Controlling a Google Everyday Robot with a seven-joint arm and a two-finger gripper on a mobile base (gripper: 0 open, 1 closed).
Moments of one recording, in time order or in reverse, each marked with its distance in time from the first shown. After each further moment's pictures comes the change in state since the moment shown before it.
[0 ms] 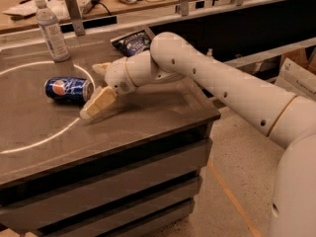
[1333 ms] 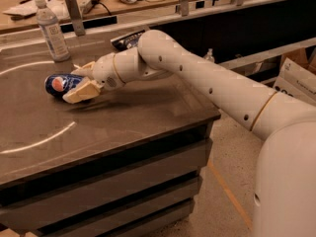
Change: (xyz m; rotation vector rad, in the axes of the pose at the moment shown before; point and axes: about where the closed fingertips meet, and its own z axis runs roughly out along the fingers) arm -0.023 -0.012 0.027 -0.005 -0.051 -0.015
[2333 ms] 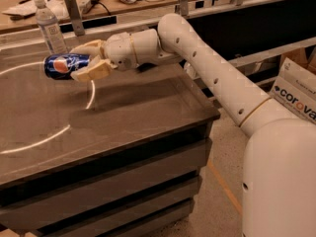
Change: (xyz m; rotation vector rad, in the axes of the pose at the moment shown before) arm -0.057 -0.006 -0.052 -0.158 -0.254 -0.176
